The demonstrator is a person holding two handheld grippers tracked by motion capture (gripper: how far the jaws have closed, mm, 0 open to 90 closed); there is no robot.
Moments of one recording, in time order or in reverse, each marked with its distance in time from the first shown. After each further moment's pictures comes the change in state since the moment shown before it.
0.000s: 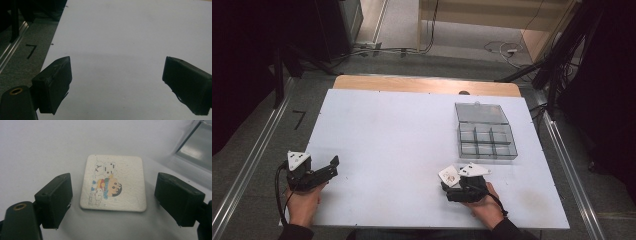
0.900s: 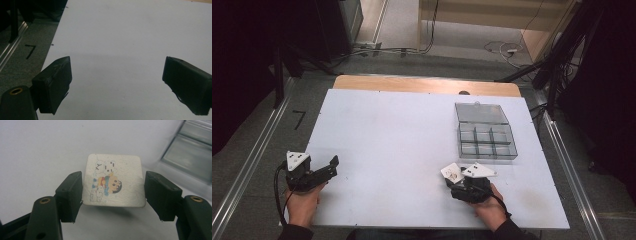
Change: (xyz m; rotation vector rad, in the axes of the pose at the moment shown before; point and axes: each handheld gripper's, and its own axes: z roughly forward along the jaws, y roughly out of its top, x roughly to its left) left arm 0.001 0.000 -0.002 -0.002 -0.006 -0.003; right arm -0.003 0.003 -0.018 -0.050 -0.022 0.014
